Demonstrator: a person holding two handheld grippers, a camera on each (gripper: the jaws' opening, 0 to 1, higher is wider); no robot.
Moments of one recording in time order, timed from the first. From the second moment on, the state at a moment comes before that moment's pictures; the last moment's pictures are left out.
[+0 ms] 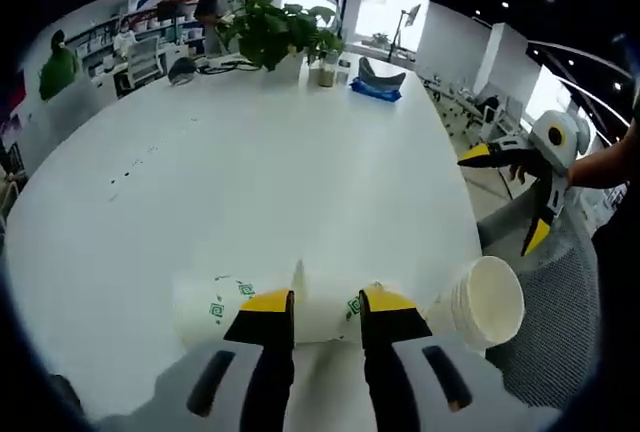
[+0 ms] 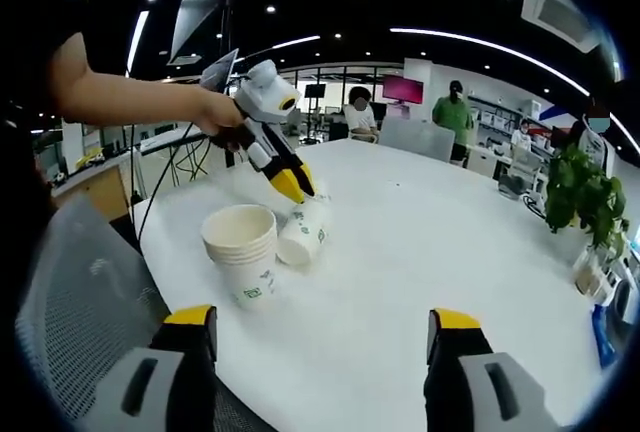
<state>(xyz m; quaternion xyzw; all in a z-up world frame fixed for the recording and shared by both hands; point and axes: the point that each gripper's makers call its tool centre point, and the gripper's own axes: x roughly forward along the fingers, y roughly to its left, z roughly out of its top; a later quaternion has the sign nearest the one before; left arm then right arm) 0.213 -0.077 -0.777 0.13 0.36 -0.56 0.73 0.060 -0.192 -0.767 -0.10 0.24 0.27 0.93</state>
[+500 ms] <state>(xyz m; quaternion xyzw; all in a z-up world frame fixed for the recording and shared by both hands) 0.203 -0.072 -0.796 0.11 0.39 -0.55 0.73 0.060 -0.195 -0.770 -0.10 0.24 0.27 0.93</state>
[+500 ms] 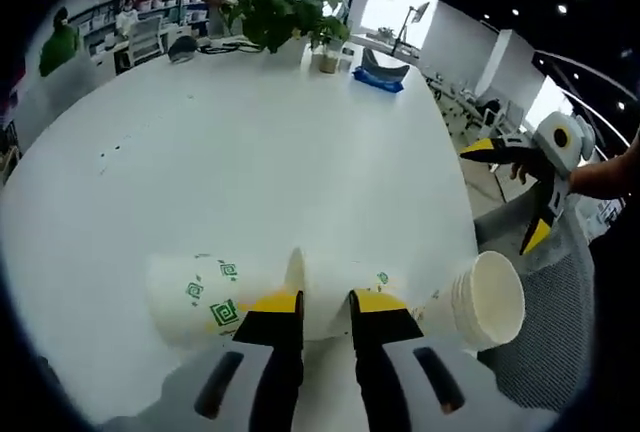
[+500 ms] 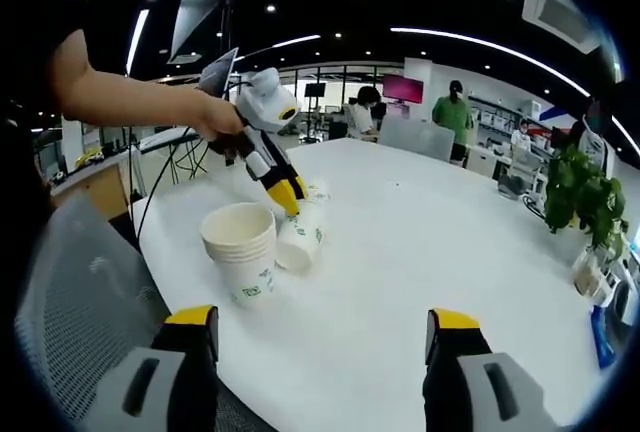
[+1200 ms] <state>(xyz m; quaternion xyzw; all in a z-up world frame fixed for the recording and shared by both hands) 0.169 -0.076 -0.797 0.08 0.40 -0.59 0.69 0.059 -0.195 -0.772 -0.11 0.25 0.27 0.92</state>
